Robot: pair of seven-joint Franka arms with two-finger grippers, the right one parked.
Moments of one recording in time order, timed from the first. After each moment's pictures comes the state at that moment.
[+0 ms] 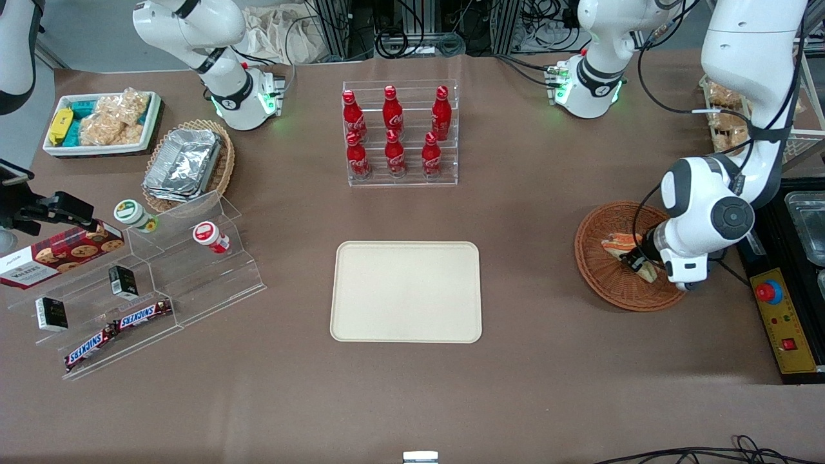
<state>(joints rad) 0.07 0.33 -0.05 -2.15 0.06 2.36 -0.86</state>
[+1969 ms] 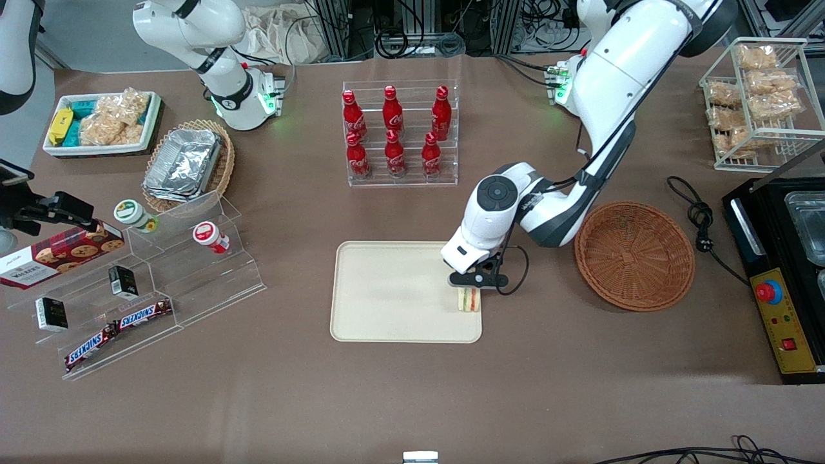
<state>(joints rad) -0.21 0.66 -0.45 -1.76 0.45 2.49 -0.85</state>
